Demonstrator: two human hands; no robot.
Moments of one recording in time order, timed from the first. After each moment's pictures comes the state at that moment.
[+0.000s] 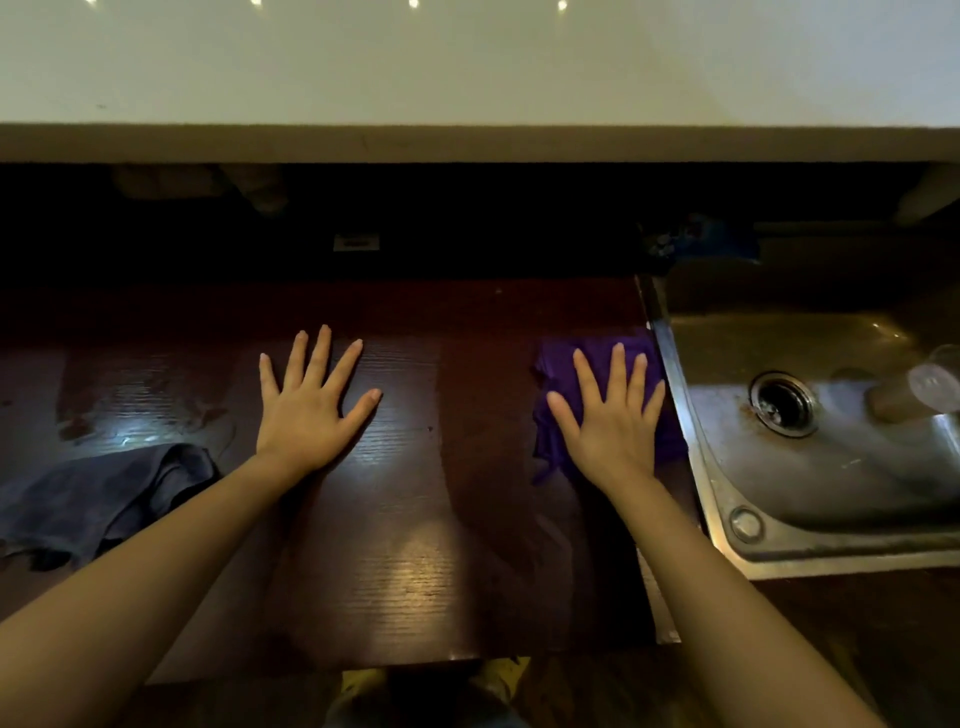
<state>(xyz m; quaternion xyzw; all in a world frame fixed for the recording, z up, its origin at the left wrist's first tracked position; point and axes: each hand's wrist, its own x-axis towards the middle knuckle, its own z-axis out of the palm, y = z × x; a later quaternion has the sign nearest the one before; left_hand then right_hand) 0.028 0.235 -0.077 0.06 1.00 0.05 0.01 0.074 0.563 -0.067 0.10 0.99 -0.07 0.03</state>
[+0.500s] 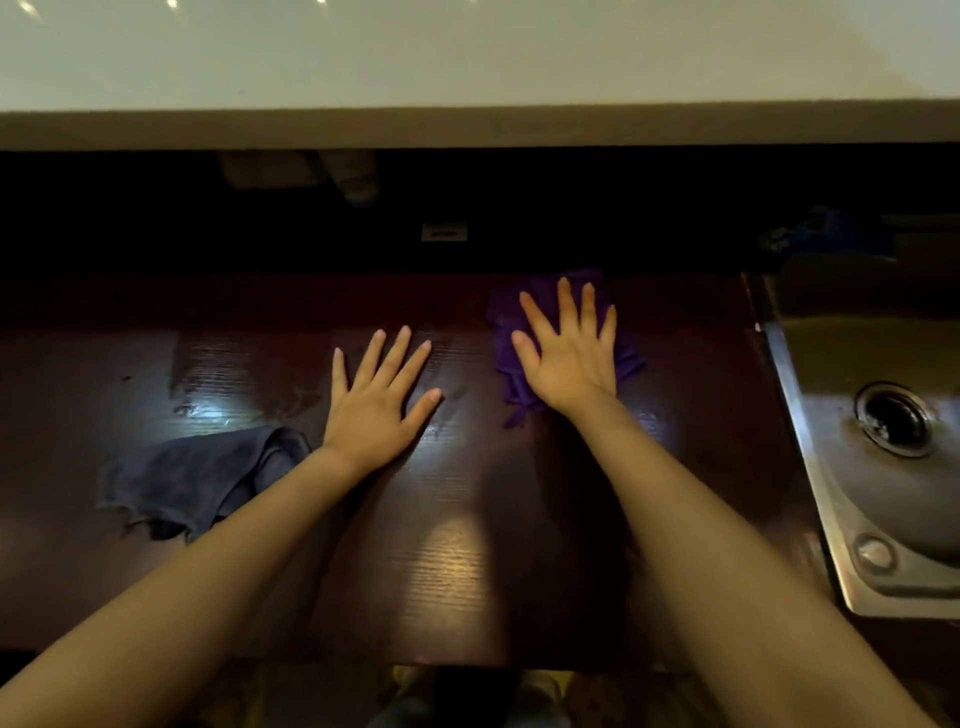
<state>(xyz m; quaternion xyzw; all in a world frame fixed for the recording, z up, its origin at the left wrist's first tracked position) 0.034 0.204 -0.078 0.09 0.99 0.08 0.01 -0.015 0.440 -0.067 -0.03 0.99 -0.10 0.04</state>
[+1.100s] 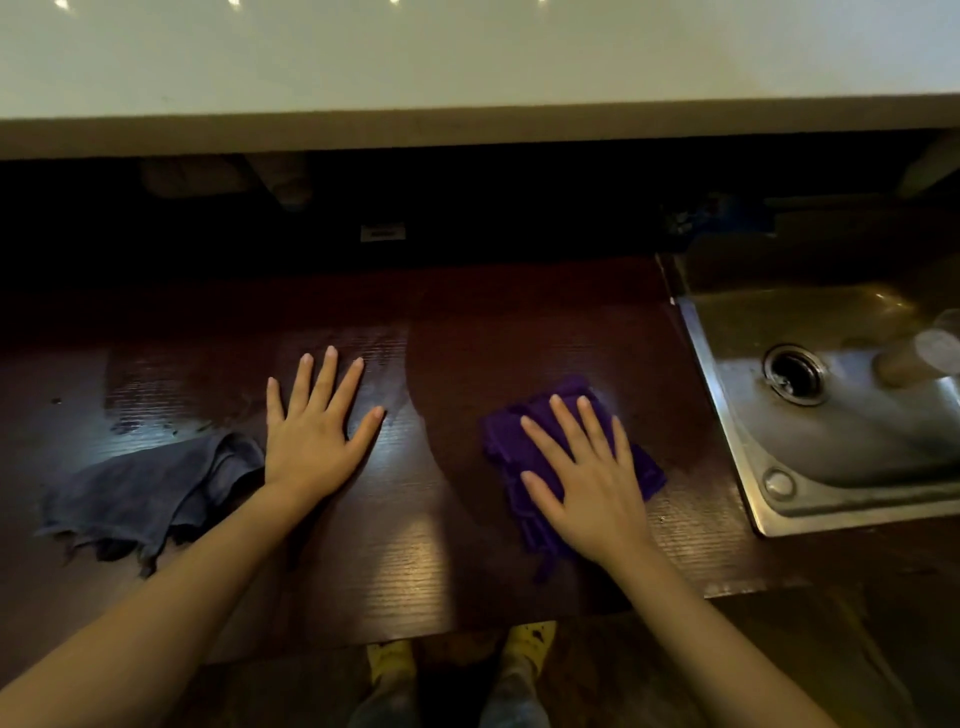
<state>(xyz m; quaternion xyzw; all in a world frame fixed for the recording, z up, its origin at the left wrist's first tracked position) 0.066 0.195 -0.081 0.06 1.00 0.07 0.00 0.158 0.496 -0.063 -0.06 1.00 -0.08 0.02</state>
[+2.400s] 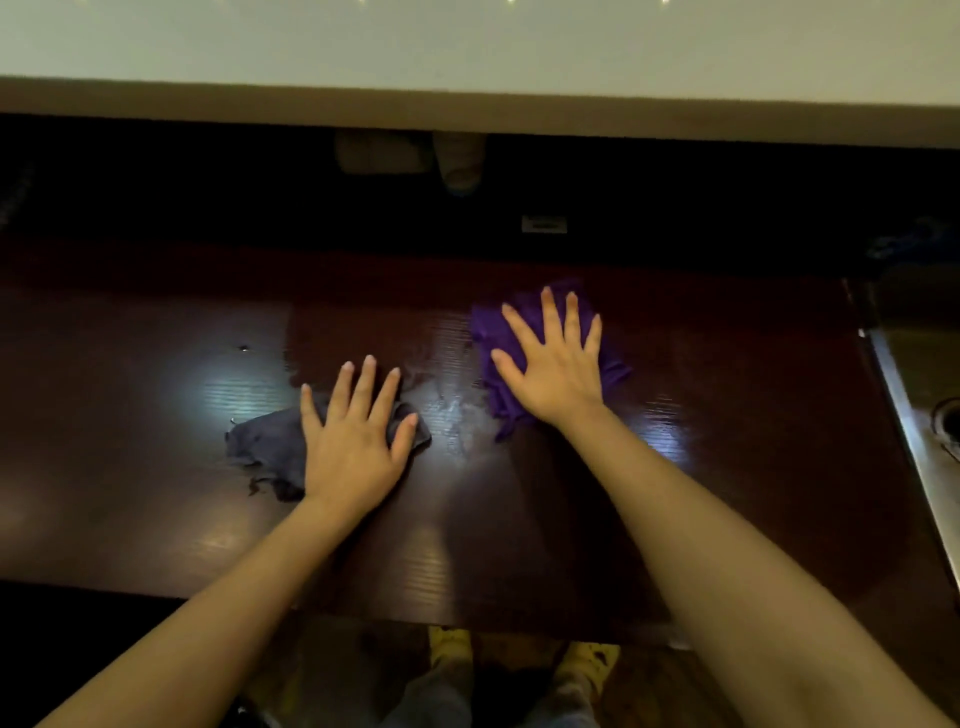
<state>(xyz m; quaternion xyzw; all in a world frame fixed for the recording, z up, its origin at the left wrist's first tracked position) 0.104 0.093 -0.053 -0.01 1.00 0.03 0.02 0.006 0.312 -0.071 -0.08 0.99 -0.11 0.04</state>
